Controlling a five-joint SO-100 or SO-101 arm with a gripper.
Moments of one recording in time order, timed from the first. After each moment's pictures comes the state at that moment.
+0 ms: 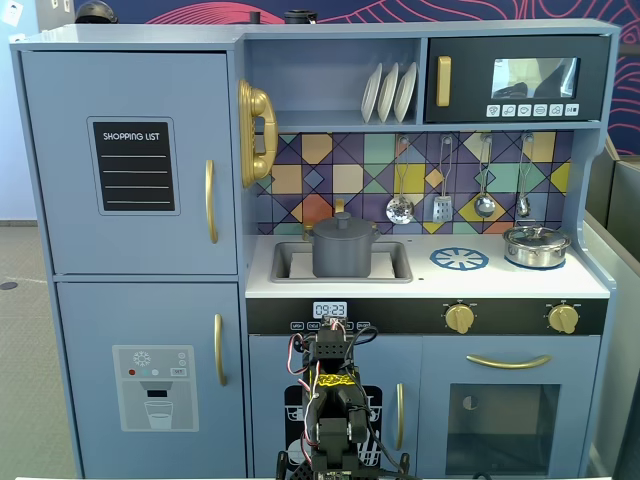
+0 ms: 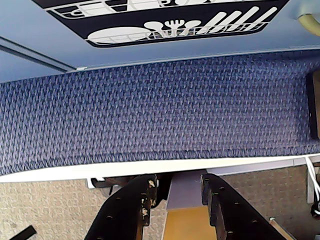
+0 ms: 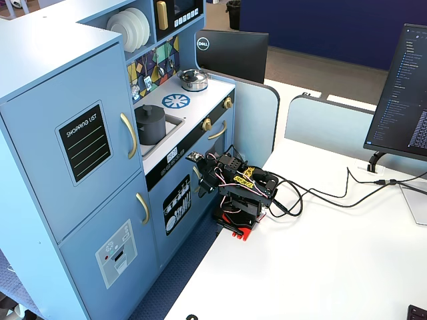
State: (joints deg) arm -2.5 182.5 171.4 77.2 -86.9
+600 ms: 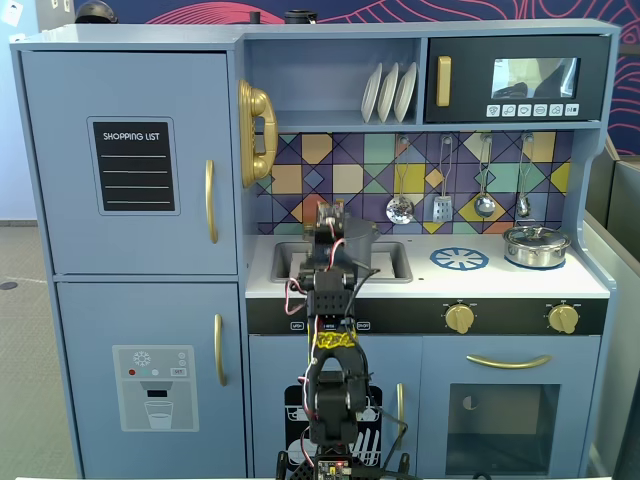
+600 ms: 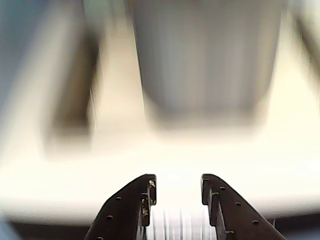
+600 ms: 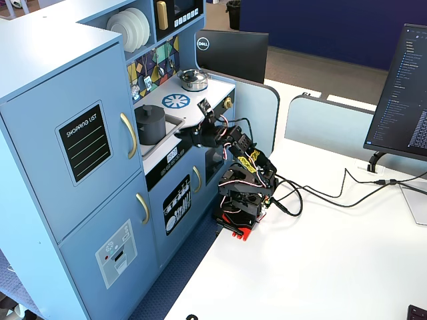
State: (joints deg) arm -1.5 165.1 125.4 46.5 -90.1
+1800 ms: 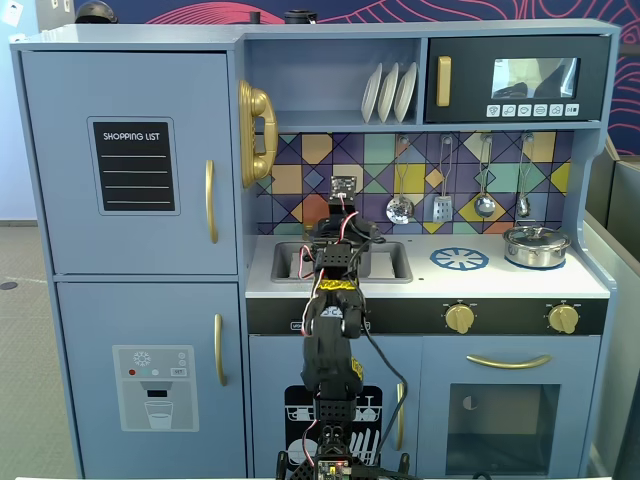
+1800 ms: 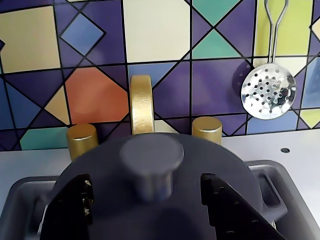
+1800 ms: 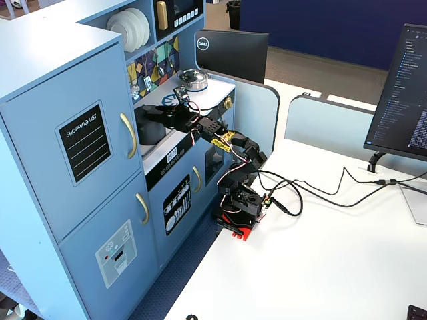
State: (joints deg) arm 4.5 128.5 115.2 9.1 -91.6
